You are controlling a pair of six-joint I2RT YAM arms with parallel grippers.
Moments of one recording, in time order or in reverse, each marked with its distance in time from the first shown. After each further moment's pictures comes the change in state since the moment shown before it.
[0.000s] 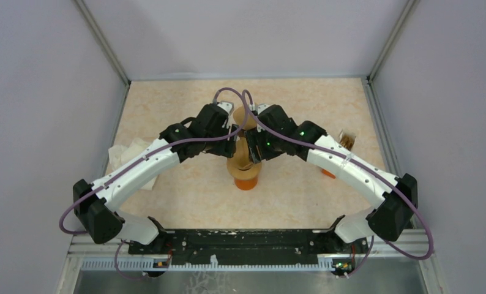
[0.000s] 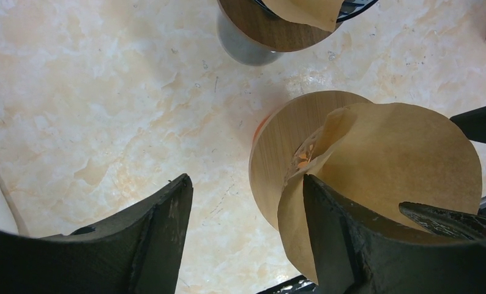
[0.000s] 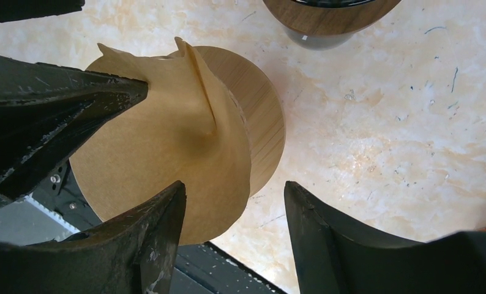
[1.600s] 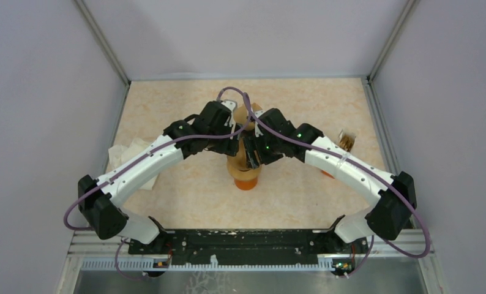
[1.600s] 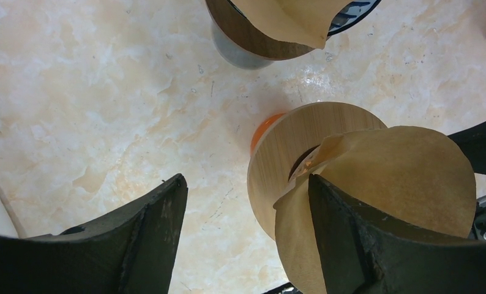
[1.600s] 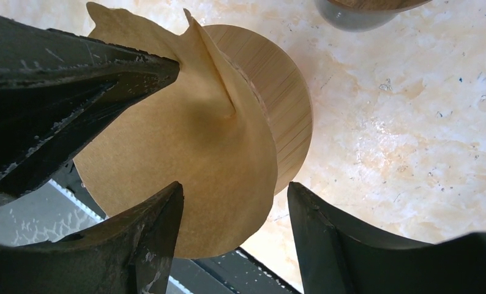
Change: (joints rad) left arm 0.006 0.045 0.036 -0.002 0.024 0.022; right arm -0.004 0.008 -0.052 0.028 -0.103 -0.003
